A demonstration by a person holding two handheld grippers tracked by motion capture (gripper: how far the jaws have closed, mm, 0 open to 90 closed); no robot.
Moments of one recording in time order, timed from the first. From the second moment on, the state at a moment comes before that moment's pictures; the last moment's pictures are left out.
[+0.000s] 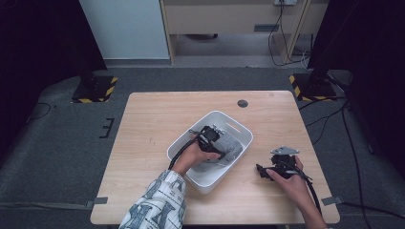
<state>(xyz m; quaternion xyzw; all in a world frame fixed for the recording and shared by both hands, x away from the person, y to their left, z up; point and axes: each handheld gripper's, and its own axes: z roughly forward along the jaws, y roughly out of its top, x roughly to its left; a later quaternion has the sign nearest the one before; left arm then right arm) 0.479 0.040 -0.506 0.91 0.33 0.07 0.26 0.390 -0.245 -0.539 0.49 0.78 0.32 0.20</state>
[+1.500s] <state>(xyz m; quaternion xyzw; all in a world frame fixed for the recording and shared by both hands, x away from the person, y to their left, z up) 0.470 0.049 -0.453 0.88 0.32 0.11 0.32 0.388 -0.245 -0.539 0.49 0.78 0.33 0.20</state>
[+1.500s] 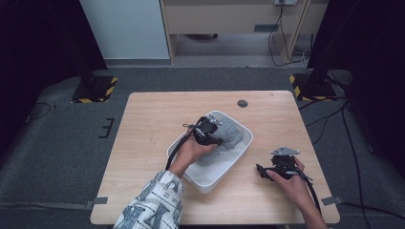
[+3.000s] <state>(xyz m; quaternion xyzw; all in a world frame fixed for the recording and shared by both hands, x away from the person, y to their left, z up) 0.473 0.061 -0.403 0.88 0.31 0.11 0.36 0.383 -0.243 -0.539 0.48 0.78 0.33 0.20</state>
